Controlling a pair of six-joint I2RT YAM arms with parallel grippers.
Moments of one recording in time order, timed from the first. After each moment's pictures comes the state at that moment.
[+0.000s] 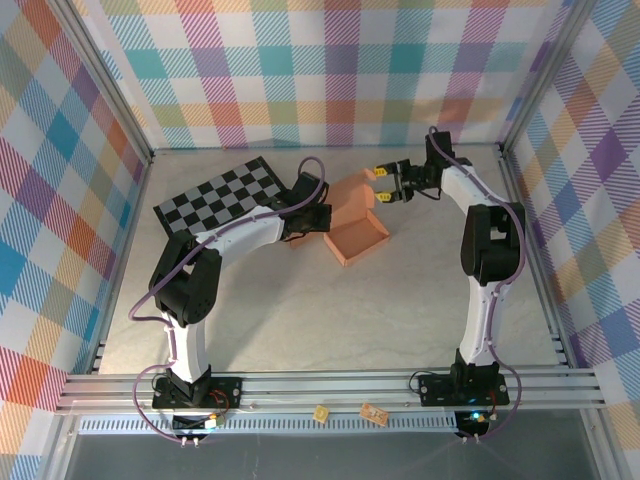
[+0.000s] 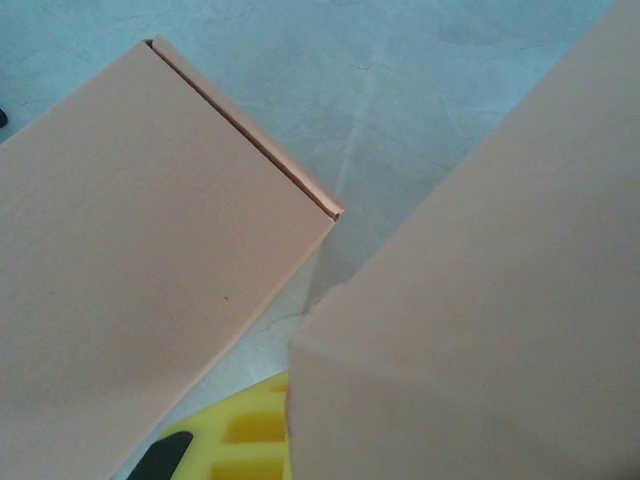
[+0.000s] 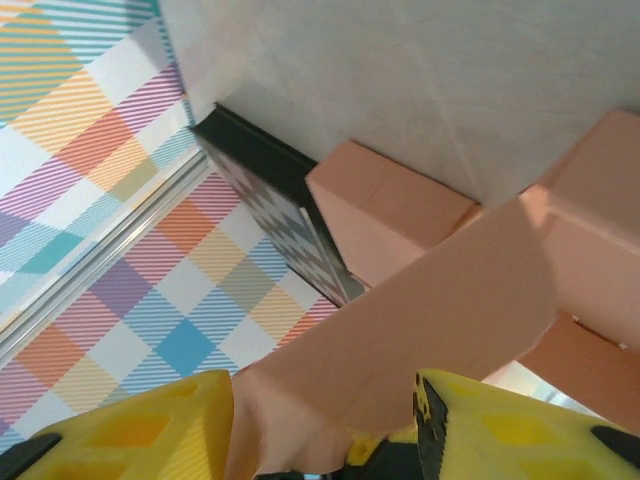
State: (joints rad) left arm -0.61 1.91 1.44 -0.40 -0.07 -0.44; right arm 0.10 2.14 1.71 -0.55 -0.94 1.33
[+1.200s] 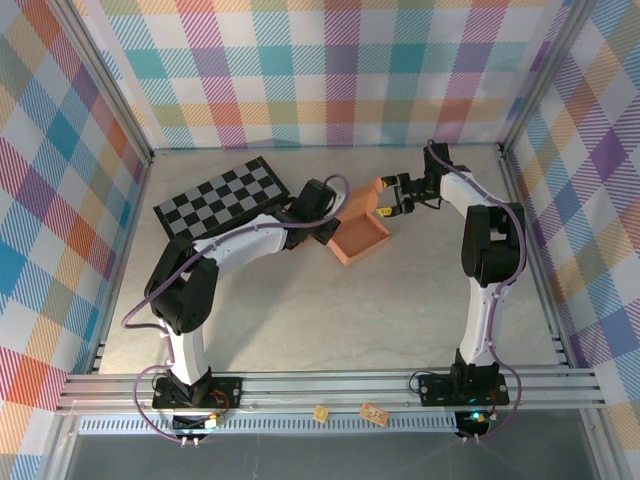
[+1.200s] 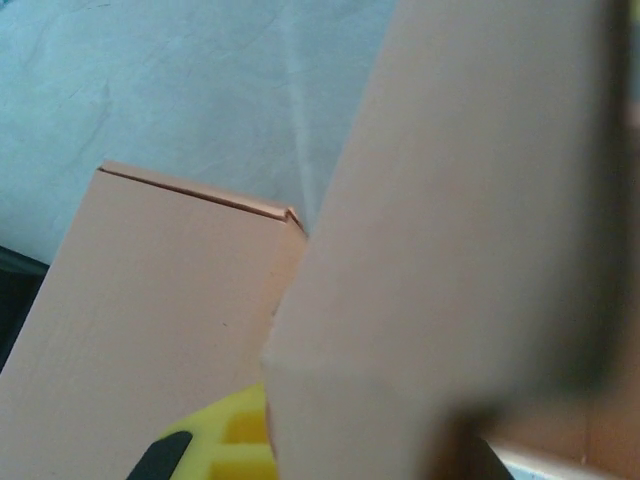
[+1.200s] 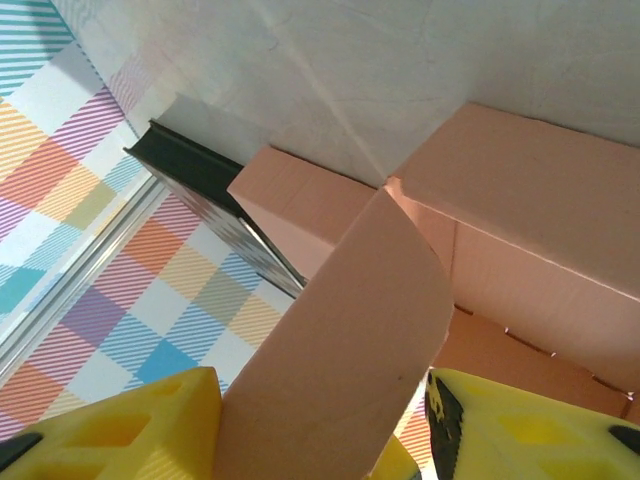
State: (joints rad) left arm -0.69 1.85 1.36 -0.34 -0.16 0.07; right arm 0.11 2.12 1.62 -0.60 -0.91 1.33
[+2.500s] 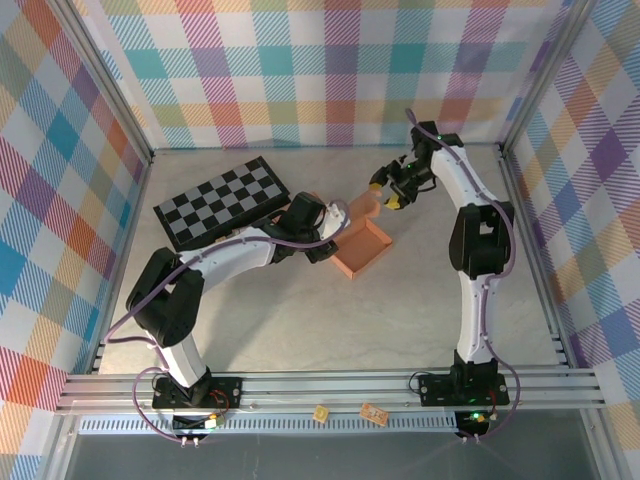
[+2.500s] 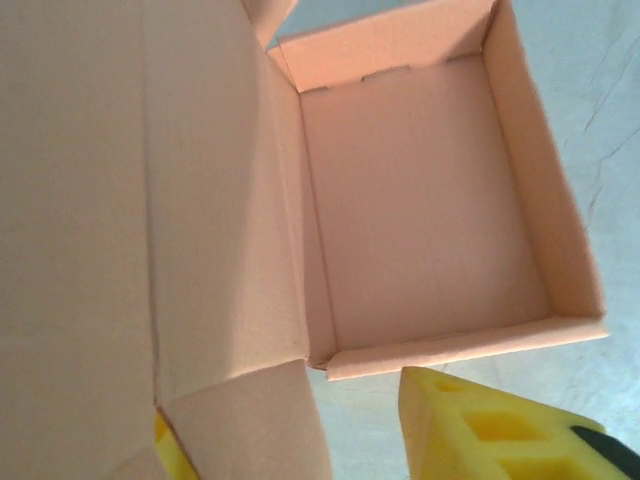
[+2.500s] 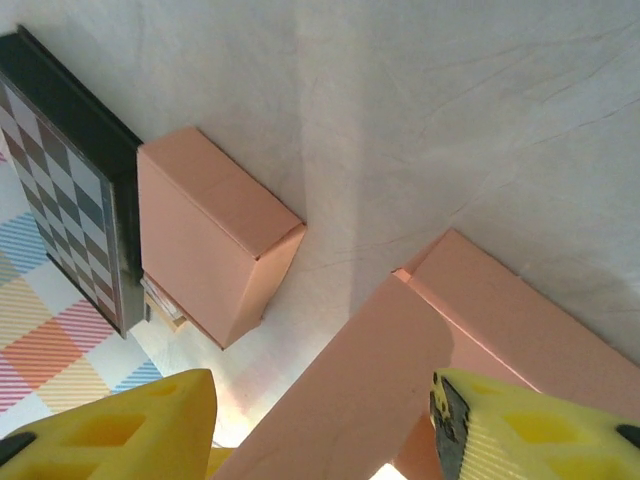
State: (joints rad) left arm -0.68 1.72 1.20 -0.30 0.07 0.33; right arm 0.16 2.26 2.09 -1.15 -0.64 0.65
